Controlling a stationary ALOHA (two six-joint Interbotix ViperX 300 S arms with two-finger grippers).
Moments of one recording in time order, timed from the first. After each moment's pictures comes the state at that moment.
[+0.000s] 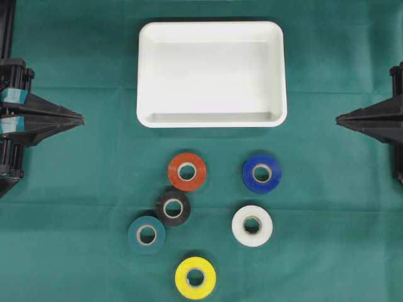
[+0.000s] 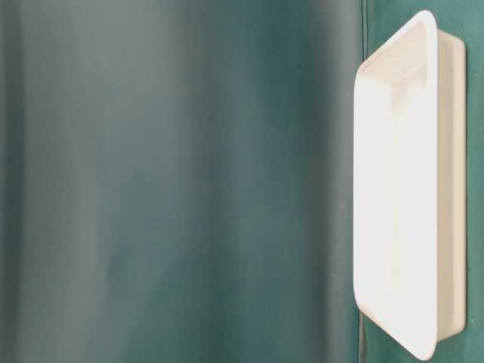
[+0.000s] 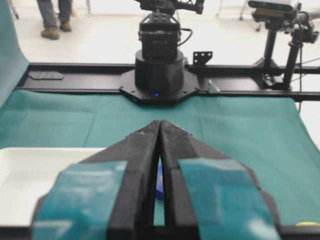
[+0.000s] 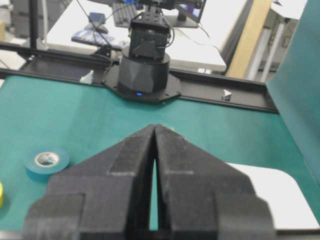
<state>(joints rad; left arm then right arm) 0.00 -0.96 1.17 0.00 -0.29 0.00 0.00 -0.96 1.19 0.00 -0.29 0.00</state>
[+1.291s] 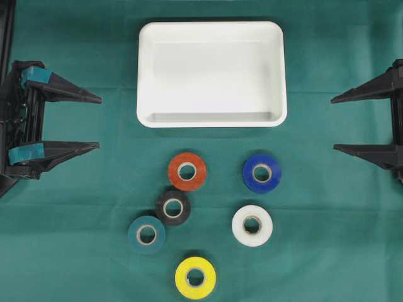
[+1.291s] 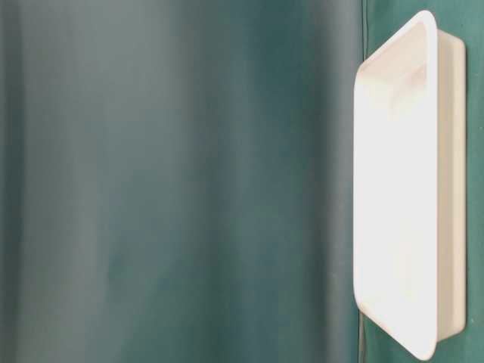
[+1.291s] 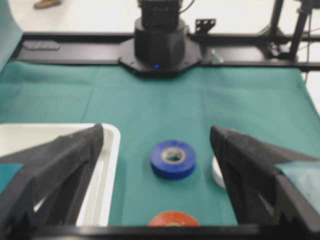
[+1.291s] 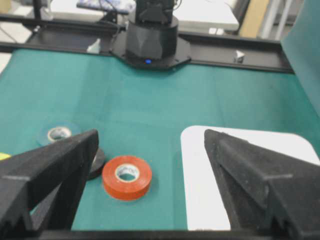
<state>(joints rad) 0.00 -0.86 1.12 0.00 -0.24 0.00 0.00 -0.95 1.12 0.00 -0.11 0.06</state>
